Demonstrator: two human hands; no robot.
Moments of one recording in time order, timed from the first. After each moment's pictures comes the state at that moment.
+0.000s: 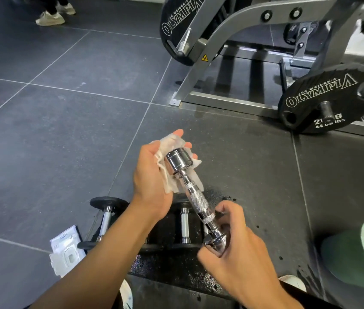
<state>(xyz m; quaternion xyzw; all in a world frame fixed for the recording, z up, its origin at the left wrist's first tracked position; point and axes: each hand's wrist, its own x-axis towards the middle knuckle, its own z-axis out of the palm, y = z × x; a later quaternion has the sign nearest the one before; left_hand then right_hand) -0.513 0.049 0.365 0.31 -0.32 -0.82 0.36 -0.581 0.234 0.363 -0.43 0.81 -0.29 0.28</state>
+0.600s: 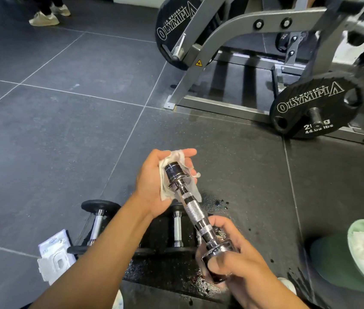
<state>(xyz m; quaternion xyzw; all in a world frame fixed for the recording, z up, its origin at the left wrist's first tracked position) -0.526 0.038 0.340 0.25 -0.30 -0.89 0.23 -0.604 0.250 0.348 -0.17 0.48 -0.54 0.66</state>
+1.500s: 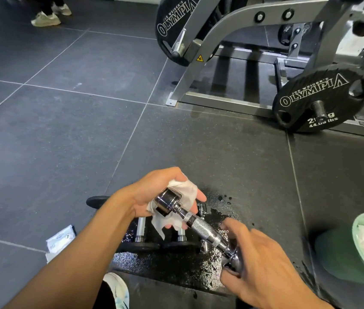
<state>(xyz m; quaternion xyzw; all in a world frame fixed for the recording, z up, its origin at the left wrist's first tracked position) -0.496 0.034 0.347 0.31 -0.49 -0.80 -0.13 -0.620 0.282 0.342 -0.62 0.76 -0.12 0.18</state>
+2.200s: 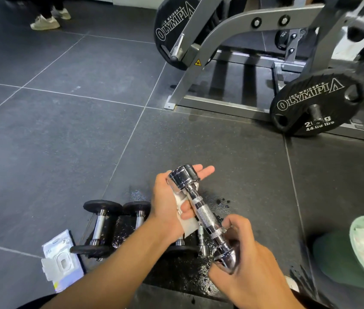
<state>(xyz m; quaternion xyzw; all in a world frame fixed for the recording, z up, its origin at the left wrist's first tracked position) -0.529 0.085 0.319 0.29 -0.21 -0.91 0.21 -0.599 0.271 0.358 -0.47 0.79 -0.28 0.27</state>
